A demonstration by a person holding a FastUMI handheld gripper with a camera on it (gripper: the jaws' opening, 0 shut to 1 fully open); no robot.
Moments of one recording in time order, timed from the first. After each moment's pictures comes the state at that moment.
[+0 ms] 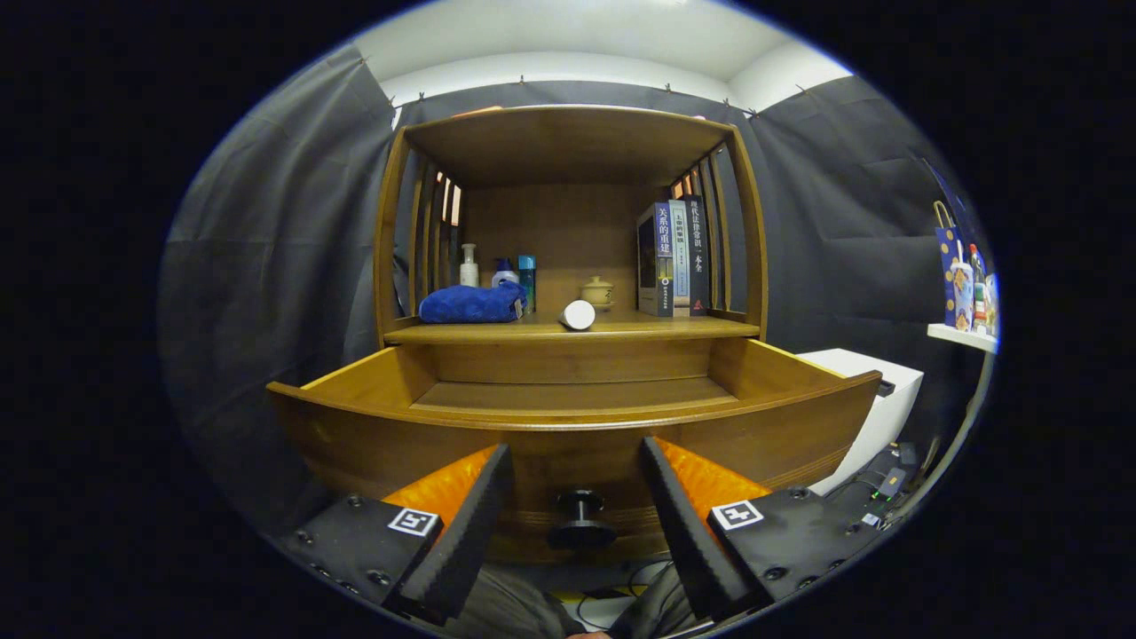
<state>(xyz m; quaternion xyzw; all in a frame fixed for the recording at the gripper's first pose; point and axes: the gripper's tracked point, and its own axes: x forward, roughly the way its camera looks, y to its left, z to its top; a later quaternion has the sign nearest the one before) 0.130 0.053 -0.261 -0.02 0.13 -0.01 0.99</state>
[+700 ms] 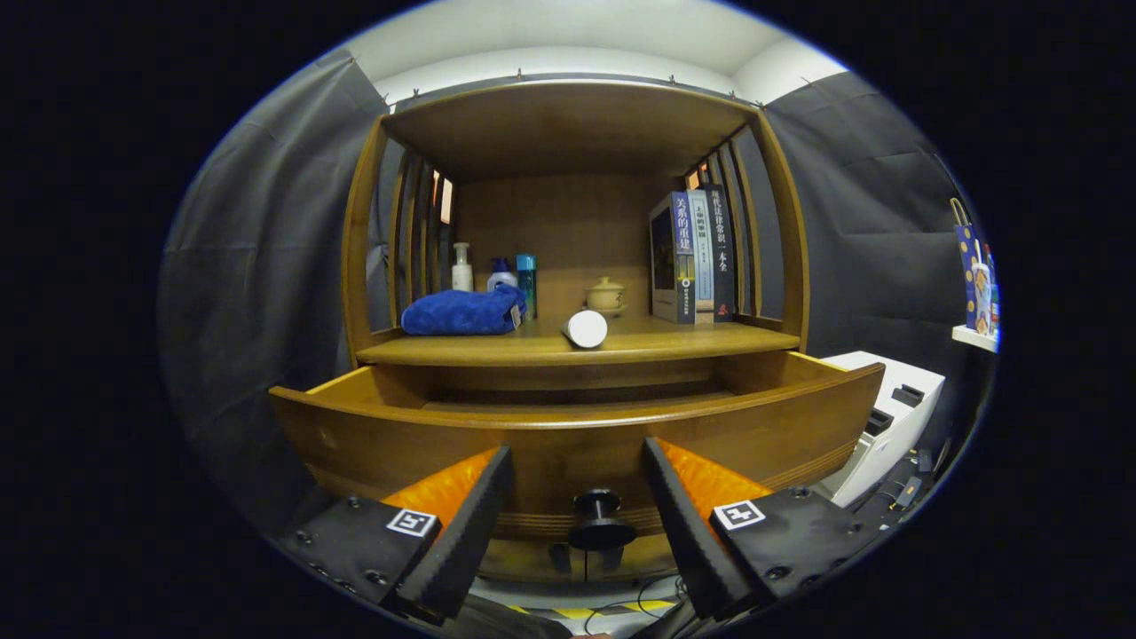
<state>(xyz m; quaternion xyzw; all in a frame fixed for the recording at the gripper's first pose) 0.213 0.056 -0.267 -0.01 0.14 0.00 0.99</state>
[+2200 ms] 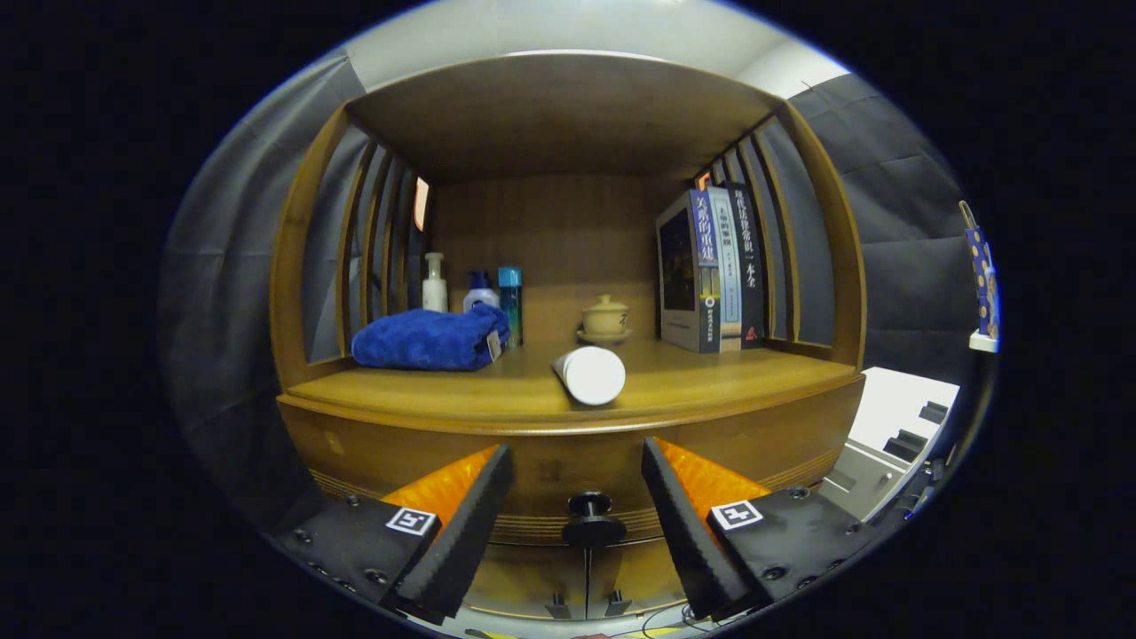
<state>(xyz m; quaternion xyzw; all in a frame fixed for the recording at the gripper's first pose) 0.289 0.053 -0.252 -0.01 0.09 -0.01 1.00</state>
